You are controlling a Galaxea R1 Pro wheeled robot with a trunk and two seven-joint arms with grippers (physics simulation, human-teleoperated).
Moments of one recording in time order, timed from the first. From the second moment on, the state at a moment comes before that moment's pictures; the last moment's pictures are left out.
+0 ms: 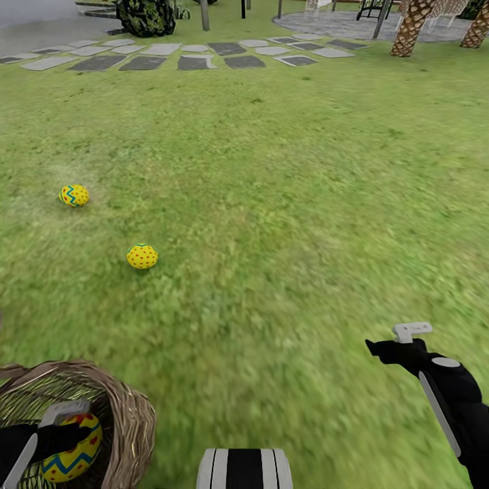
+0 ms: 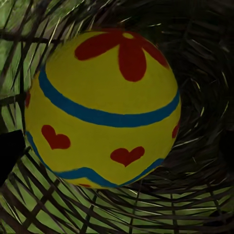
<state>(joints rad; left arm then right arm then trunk) -0.19 0.35 0.21 -1.17 0.17 0.85 -0.10 -0.36 -0.30 -0.13 -1.45 0.02 0.70 0.17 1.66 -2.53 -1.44</state>
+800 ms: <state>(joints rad) -0.19 0.35 0.23 -1.22 0.16 0.85 -0.09 -0.36 -0.30 -0.12 -1.44 0.02 0.70 0.17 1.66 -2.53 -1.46</state>
